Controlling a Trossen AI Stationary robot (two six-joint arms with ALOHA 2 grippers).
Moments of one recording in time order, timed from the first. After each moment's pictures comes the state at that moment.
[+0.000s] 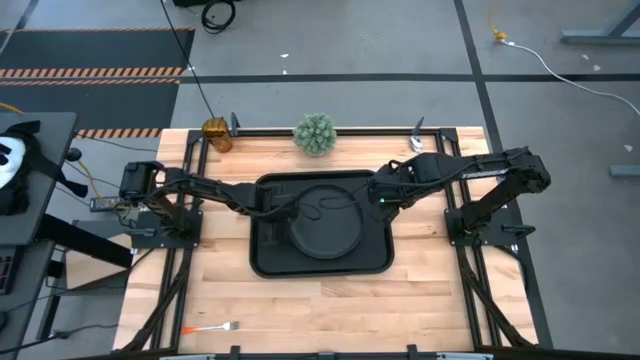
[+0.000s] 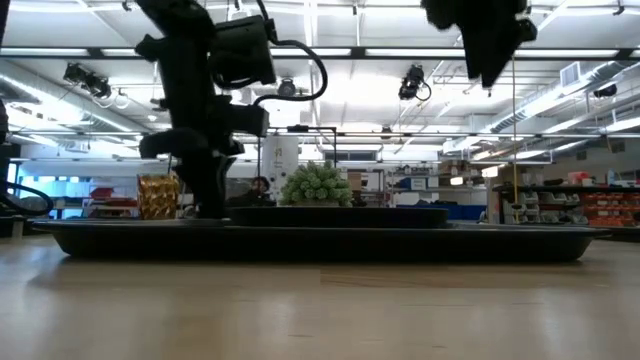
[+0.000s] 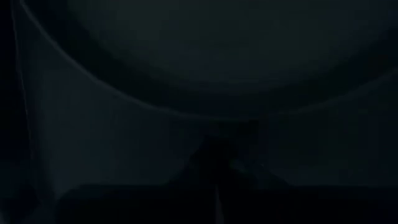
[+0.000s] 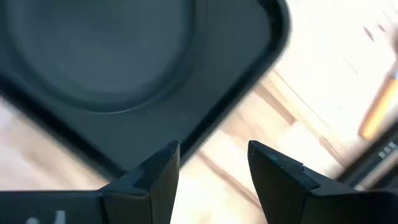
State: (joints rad) left arm 0.02 1.64 0.94 -0.58 -0.18 0.07; right arm 0.08 1.48 1.47 -1.43 0.20 0.90
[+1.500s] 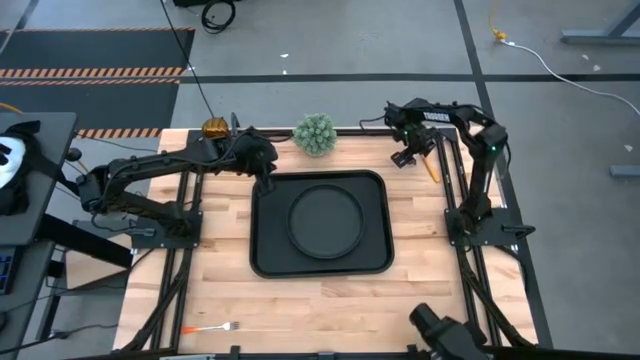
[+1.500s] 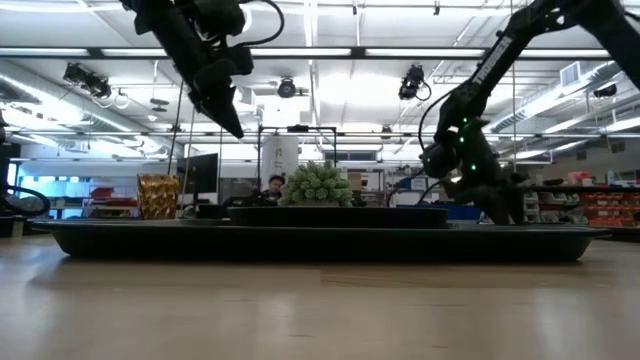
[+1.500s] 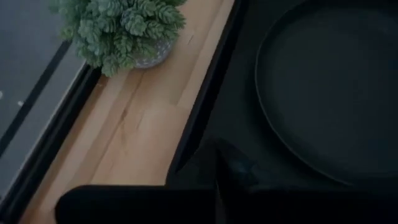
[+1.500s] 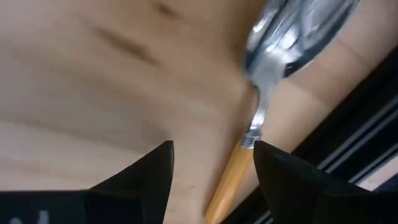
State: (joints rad) left arm 0.42 1.28 0.97 -0.57 -0.09 0.08; right arm -0.99 1.93 1.23 -1.13 0.23 0.13
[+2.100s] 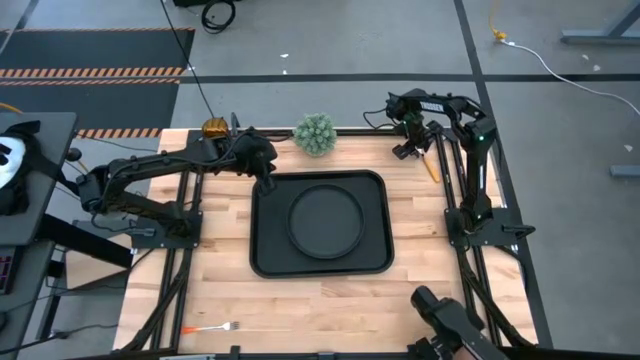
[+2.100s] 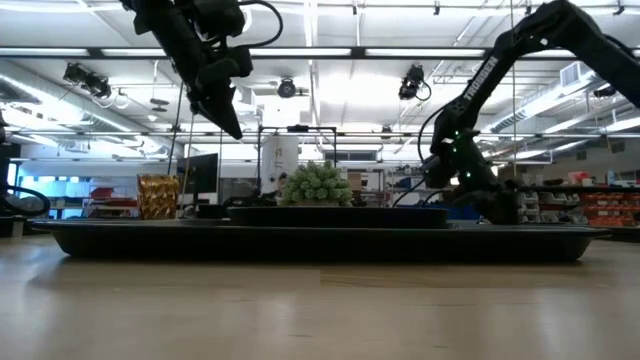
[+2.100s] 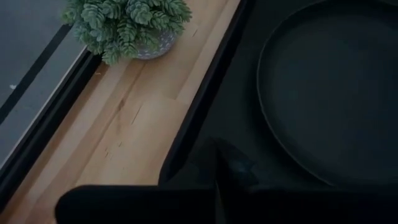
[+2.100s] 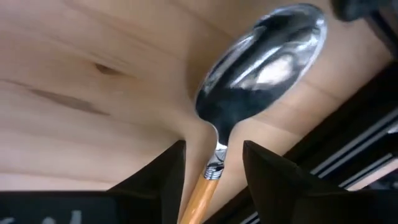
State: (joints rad) left arm 0.42 1.28 0.97 -0.58 -0.09 0.01; right arm -1.07 2.09 1.40 -1.23 0.22 0.05
